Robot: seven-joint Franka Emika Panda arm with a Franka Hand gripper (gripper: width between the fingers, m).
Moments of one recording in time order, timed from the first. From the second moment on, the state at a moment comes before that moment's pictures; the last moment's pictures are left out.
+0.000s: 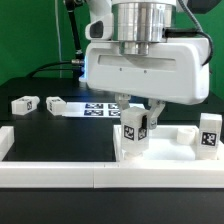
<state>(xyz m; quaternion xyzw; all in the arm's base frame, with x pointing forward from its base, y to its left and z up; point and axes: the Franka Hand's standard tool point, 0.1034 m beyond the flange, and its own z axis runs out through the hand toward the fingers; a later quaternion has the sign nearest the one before) 0.624 0.008 0.077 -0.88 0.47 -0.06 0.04</state>
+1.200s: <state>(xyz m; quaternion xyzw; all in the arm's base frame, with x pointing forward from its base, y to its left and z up) 0.624 0.012 0.078 -0.90 0.42 -0.06 0.06</state>
